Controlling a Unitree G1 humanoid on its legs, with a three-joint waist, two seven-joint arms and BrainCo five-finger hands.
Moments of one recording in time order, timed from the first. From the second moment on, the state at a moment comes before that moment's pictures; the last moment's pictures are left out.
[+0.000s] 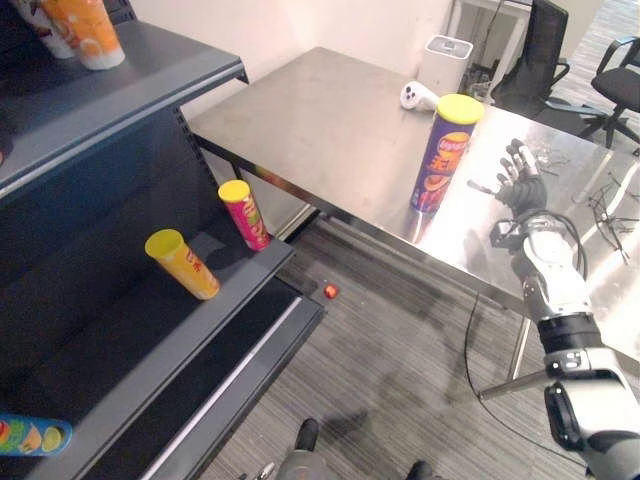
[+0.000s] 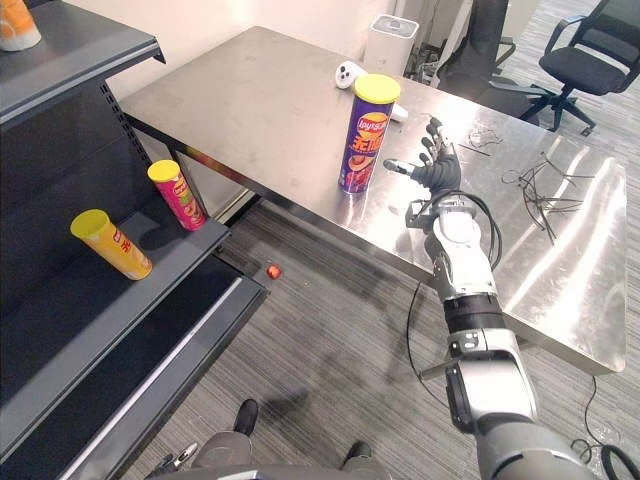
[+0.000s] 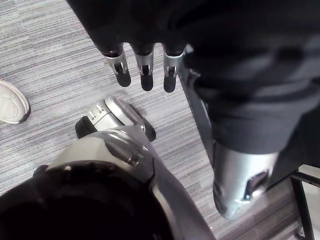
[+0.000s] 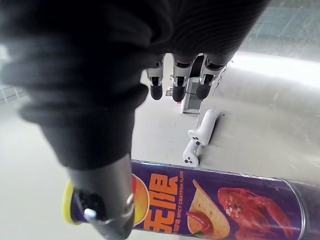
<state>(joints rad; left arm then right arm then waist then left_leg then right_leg) 0.26 0.13 0.11 0.93 -0.50 0.00 -0.02 -0.72 -0.43 -0.03 0.49 0.31 0.02 -0.10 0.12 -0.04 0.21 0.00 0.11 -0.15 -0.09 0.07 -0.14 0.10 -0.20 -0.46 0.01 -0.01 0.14</state>
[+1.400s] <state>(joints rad) 0.26 0.16 0.06 0.86 -0.51 -0.01 -0.05 -0.96 -0.59 0.01 0.70 0.33 0.05 -0.14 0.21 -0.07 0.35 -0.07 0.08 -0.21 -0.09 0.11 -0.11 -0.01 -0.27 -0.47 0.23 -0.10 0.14</state>
